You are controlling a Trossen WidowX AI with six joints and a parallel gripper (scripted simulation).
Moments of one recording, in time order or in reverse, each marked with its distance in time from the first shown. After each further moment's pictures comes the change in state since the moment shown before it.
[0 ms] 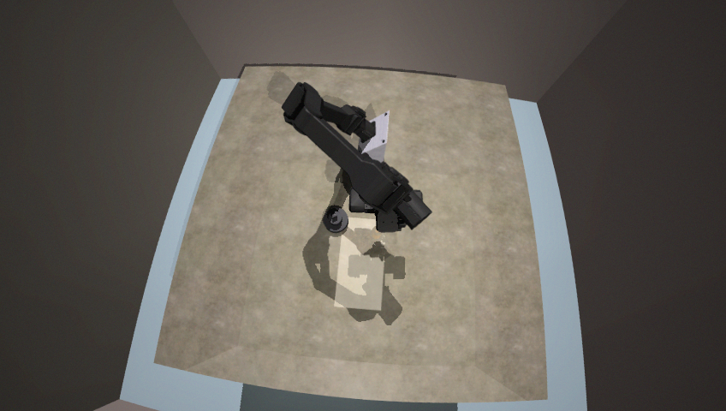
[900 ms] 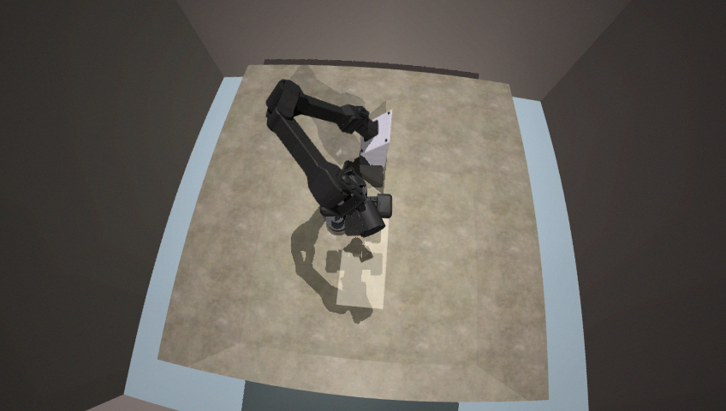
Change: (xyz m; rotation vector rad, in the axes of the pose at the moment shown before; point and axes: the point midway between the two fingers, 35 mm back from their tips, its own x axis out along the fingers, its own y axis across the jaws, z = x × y) arm 0.022 -0.082 0.009 -0.007 -0.001 0.005
